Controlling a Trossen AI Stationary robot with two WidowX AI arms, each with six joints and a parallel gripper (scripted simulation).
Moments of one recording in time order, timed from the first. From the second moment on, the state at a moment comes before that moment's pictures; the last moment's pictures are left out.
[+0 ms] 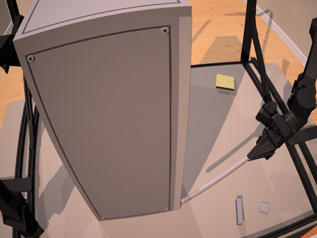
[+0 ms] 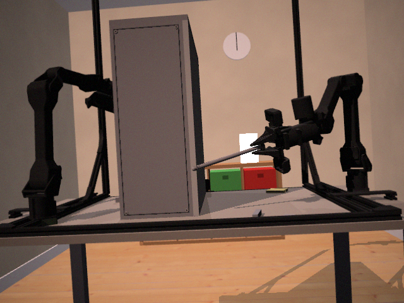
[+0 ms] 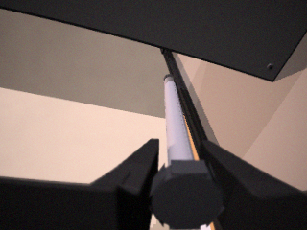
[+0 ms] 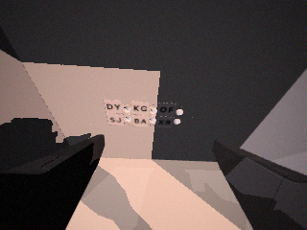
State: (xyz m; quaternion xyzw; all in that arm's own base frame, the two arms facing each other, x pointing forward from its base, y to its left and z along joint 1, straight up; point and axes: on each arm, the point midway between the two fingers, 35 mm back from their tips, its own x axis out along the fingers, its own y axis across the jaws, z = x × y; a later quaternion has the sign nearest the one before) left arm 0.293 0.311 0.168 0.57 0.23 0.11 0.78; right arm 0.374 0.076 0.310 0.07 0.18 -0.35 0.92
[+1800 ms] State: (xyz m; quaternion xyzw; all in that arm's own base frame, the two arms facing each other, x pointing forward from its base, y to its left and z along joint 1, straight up) left arm 0.294 0.103 0.190 0.70 0.08 0.07 0.71; right arm 0.374 0.076 0.310 0.07 0.18 -0.35 0.92
